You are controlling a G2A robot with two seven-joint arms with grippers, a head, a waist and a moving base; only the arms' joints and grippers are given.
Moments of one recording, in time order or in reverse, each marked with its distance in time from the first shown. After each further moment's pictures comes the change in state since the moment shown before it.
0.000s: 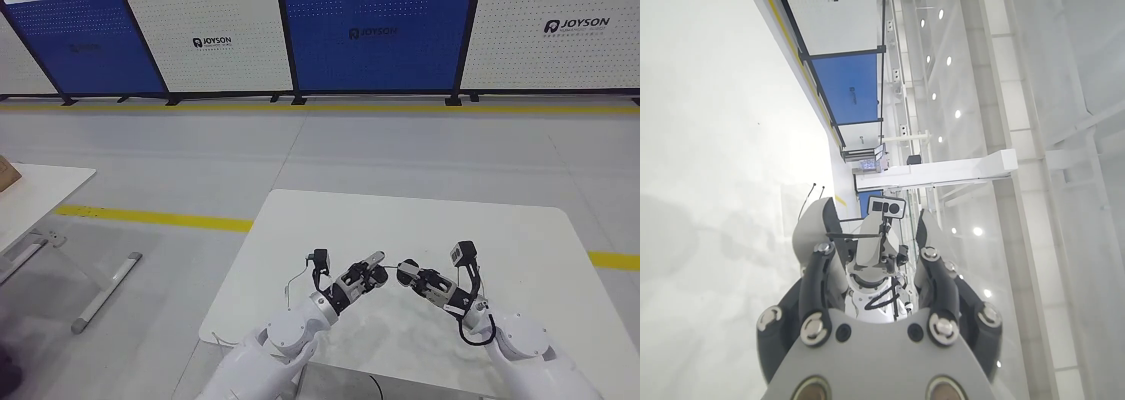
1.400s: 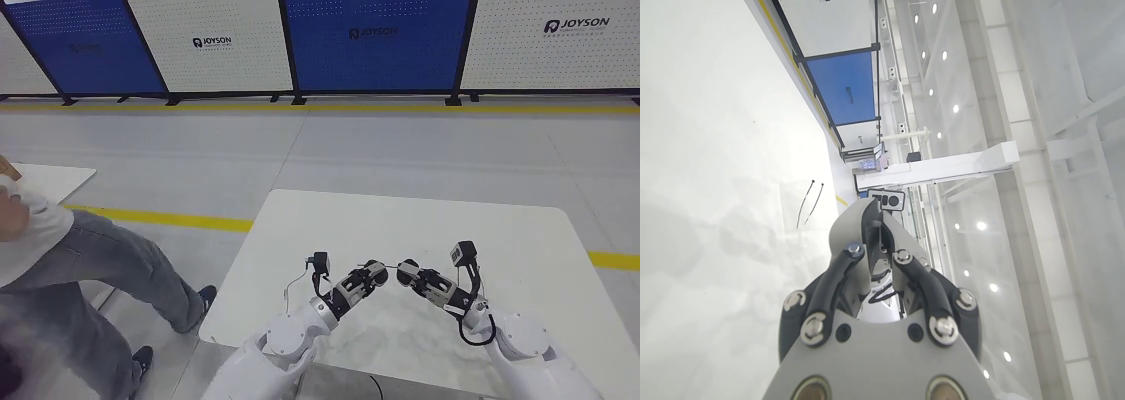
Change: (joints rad) left arm 0.030 0.000 -0.002 -0.021 0.050 -0.037 0.009; right arm 0.000 0.000 0.000 0.000 0.000 0.000 0.000
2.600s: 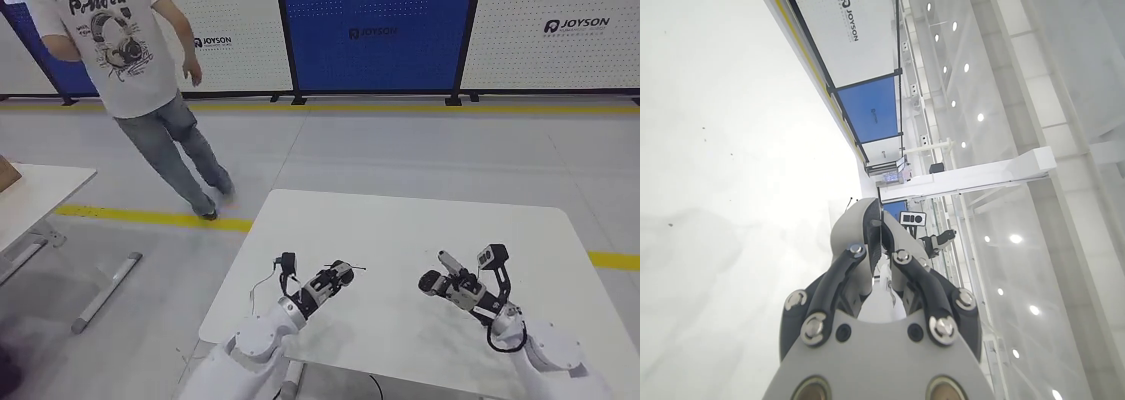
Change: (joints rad) left arm 0.127 0.049 -0.192 -0.065 0.089 0.053 -0.074; right arm -0.108 0.031 0.168 -0.092 0.067 0.045 0.053
